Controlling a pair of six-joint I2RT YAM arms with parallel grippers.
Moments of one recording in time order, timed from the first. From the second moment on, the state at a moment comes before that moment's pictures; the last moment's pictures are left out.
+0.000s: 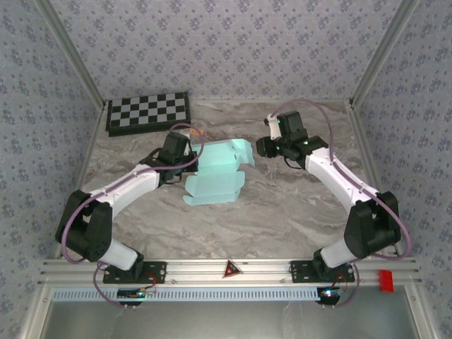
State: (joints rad) left arm -0.51 1.48 0.96 -0.26 -0.04 -0.46; right arm 0.38 1.49 1.20 -0.48 -0.14 0.11
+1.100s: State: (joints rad) left arm -0.51 1.48 0.97 -0.26 -0.03 -0.48; right arm 0.49 1.54 1.16 -0.38 -0.38 -0.04
